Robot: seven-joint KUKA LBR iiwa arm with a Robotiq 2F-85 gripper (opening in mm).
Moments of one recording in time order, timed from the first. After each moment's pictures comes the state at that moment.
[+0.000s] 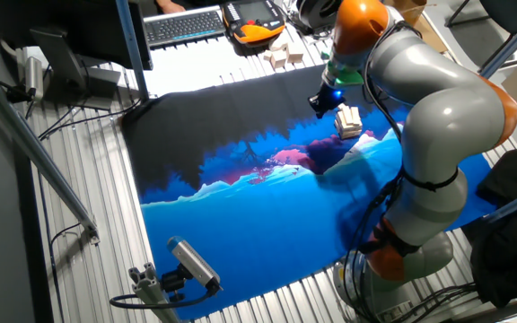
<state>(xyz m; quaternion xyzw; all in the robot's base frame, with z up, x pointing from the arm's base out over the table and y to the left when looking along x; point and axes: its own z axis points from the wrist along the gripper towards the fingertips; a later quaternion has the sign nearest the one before) 0.514 0.000 0.236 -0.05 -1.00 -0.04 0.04</state>
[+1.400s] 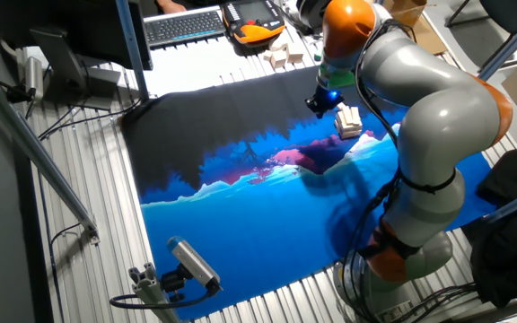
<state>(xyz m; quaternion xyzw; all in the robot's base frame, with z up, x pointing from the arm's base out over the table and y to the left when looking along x) 0.524 -0.010 0.230 -0.03 -1.00 0.03 0.02</state>
